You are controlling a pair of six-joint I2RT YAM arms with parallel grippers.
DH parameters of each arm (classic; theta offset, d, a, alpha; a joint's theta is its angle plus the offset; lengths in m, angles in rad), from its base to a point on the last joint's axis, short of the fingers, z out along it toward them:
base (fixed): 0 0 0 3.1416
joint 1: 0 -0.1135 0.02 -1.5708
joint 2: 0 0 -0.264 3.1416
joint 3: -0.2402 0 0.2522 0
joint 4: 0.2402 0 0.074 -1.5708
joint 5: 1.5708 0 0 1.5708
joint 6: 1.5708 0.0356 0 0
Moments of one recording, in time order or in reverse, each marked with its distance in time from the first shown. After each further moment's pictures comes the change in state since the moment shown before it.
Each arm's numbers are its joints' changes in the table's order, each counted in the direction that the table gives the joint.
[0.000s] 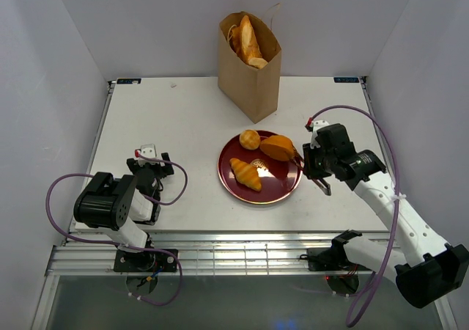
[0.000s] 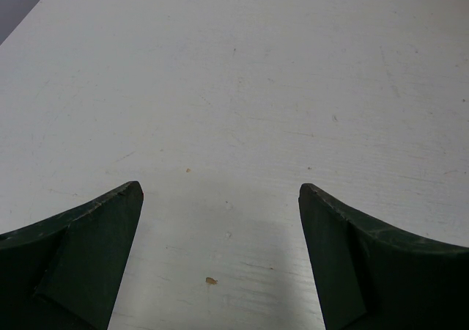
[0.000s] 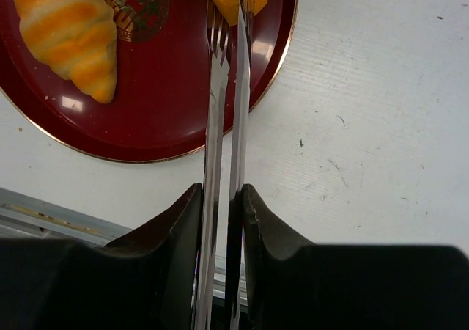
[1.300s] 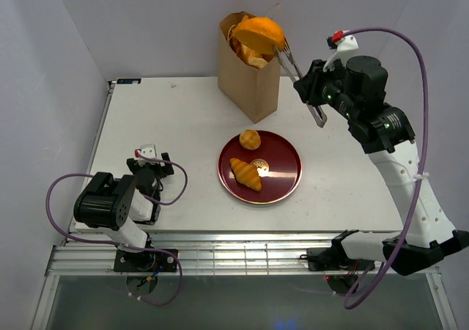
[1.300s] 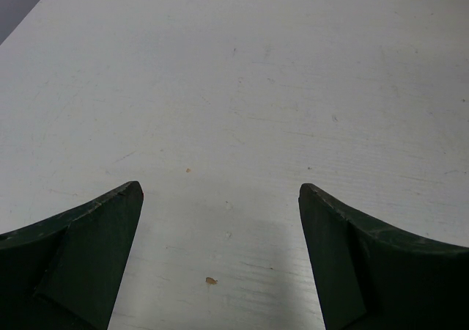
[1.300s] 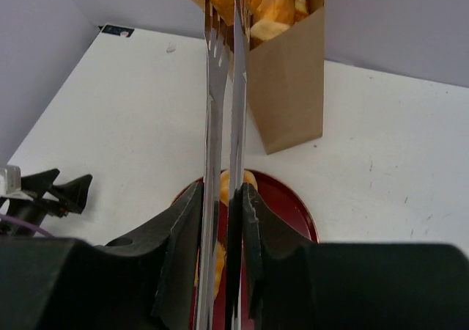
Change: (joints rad) left arm 0.000 0.000 0.000 0.000 0.000 0.000; right arm -0.001 -0.195 -0.681 -0.179 -0.046 0.048
